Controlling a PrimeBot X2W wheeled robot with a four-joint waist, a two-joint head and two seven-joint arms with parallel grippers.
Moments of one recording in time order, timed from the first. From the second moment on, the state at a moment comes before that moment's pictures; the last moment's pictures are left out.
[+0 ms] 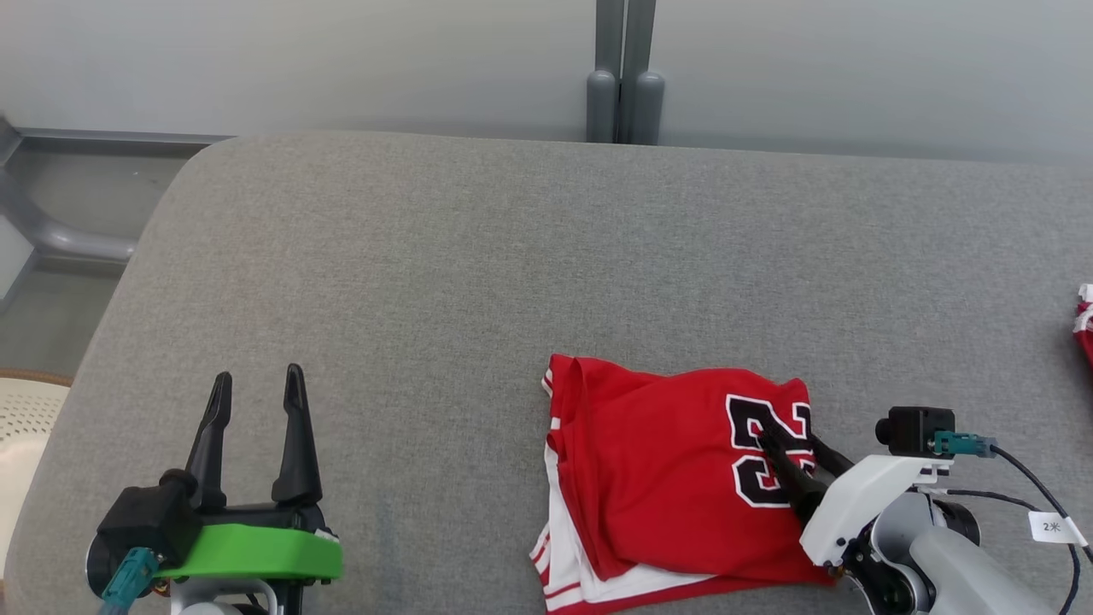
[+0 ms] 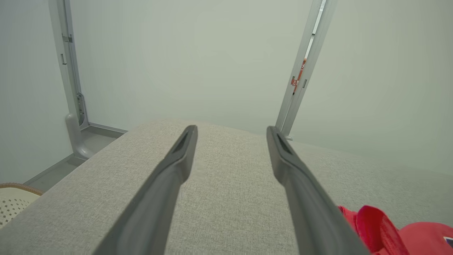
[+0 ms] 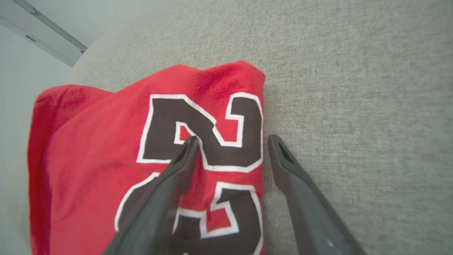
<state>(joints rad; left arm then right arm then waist) -0.03 0.05 -0.01 0.10 -0.30 -0.11 -0.26 -0.30 -0.29 0.48 0.62 0.88 0.13 -0.05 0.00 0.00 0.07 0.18</state>
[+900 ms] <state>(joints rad) -0.05 0.05 -0.10 0.07 -0.31 -0.11 -0.26 -0.49 -0.50 0.64 0.51 0.95 0.13 -0.13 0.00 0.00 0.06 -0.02</state>
